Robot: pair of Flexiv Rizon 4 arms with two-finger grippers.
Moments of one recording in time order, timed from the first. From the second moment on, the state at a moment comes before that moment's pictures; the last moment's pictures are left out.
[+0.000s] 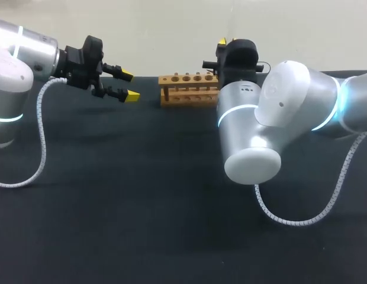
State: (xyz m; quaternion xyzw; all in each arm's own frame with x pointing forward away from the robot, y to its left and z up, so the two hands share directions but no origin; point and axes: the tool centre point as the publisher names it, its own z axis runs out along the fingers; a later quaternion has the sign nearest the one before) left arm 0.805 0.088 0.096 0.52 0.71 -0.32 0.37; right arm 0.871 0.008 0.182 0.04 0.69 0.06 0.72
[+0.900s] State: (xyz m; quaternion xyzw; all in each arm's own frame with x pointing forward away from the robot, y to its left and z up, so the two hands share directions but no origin) left arm 0.805 0.088 0.096 0.52 0.71 -0.32 0.37; right arm 0.907 0.003 0.164 0.05 0.69 0.05 0.72
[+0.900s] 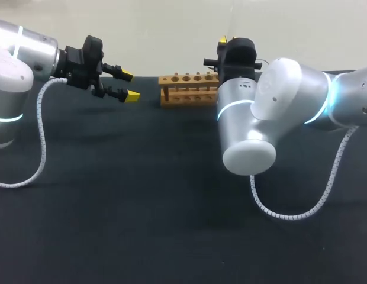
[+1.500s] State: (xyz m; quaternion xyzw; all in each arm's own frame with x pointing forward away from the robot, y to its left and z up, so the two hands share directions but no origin) left arm 0.805 0.088 0.096 0.52 0.71 -0.32 0.37; right arm 0.918 0.005 0.159 0.06 0.68 0.06 0.73
